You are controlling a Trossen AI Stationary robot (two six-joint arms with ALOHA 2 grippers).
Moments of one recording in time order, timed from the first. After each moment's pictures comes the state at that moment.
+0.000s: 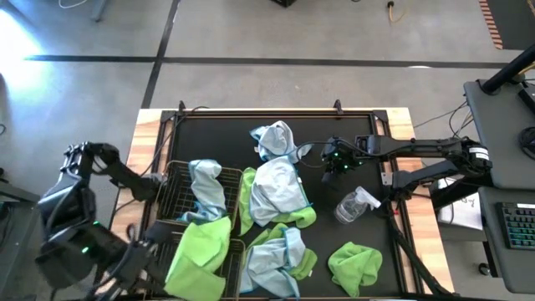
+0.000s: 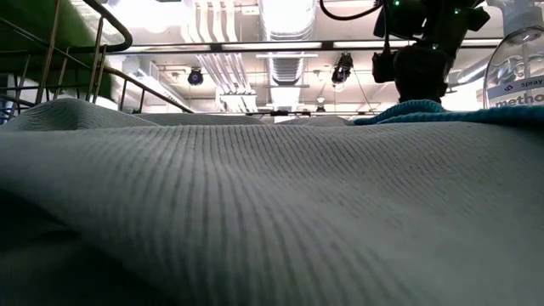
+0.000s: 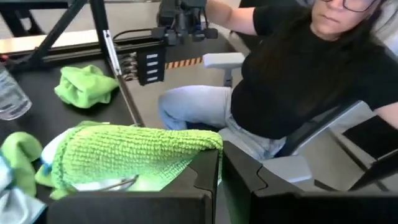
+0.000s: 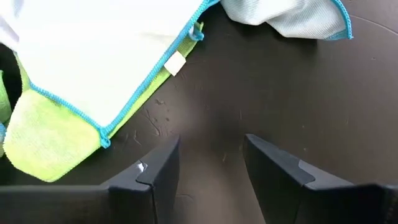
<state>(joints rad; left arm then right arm) -1.09 1.54 2.11 -1.12 -0.39 -0.50 -0.22 1.22 0.84 -0.72 -0.03 0.29</state>
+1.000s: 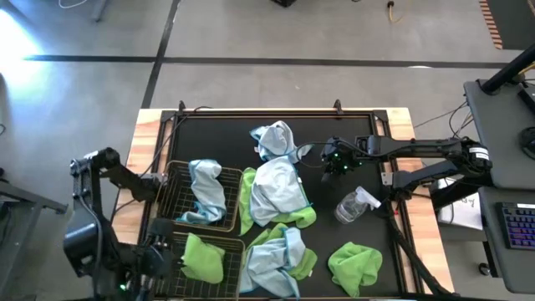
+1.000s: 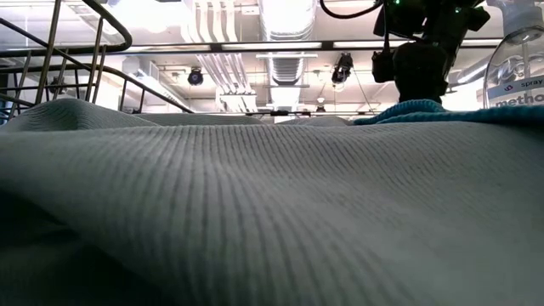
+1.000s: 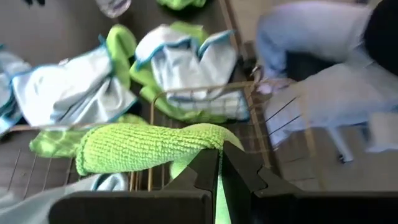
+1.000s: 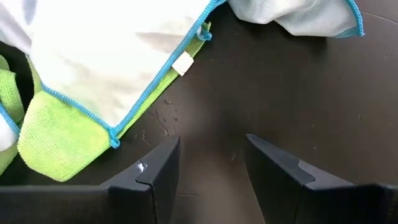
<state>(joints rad) -1.13 1.55 1.77 -1.35 -0.60 -0.84 -0.21 1.21 0.84 -0.72 -0.05 0.31</state>
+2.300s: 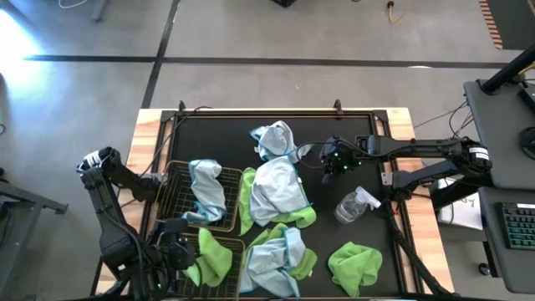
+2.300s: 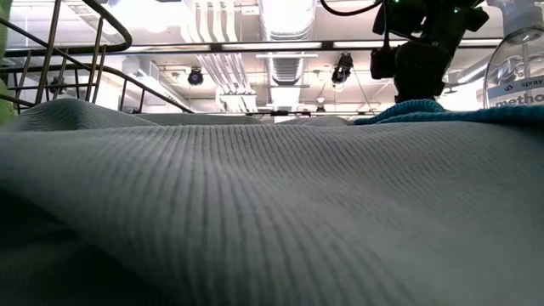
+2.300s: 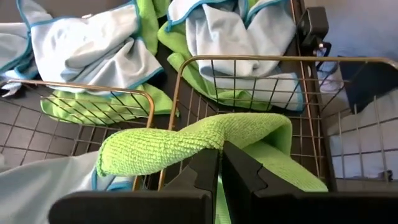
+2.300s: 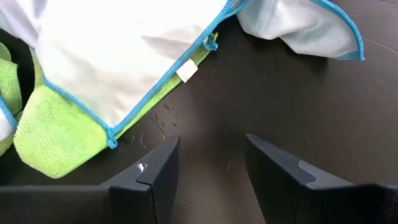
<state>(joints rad) -1.05 1.55 1.48 -1.20 -0.62 -0.95 -0.21 1.21 0.84 -0.69 -0.05 0.22</state>
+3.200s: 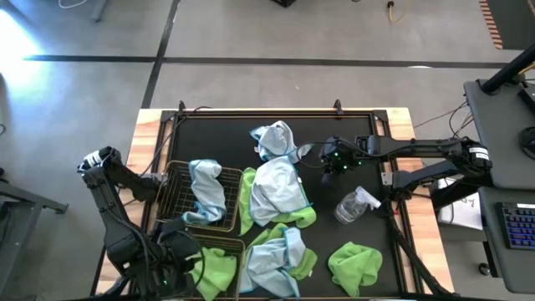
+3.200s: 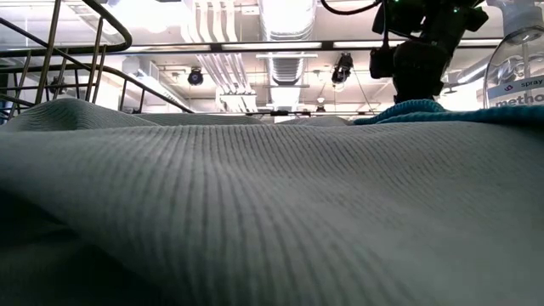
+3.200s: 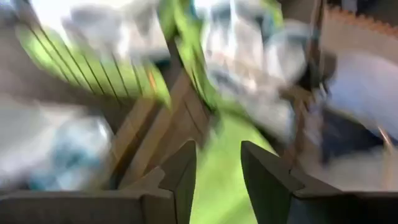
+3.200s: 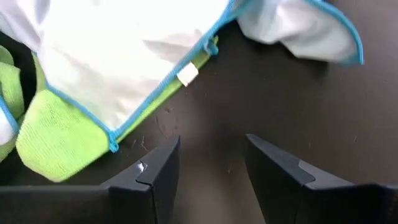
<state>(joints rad) -1.01 1.55 1.48 -1.19 -0.62 -1.27 -0.21 1.21 0.84 -0.67 -0.05 0.23</state>
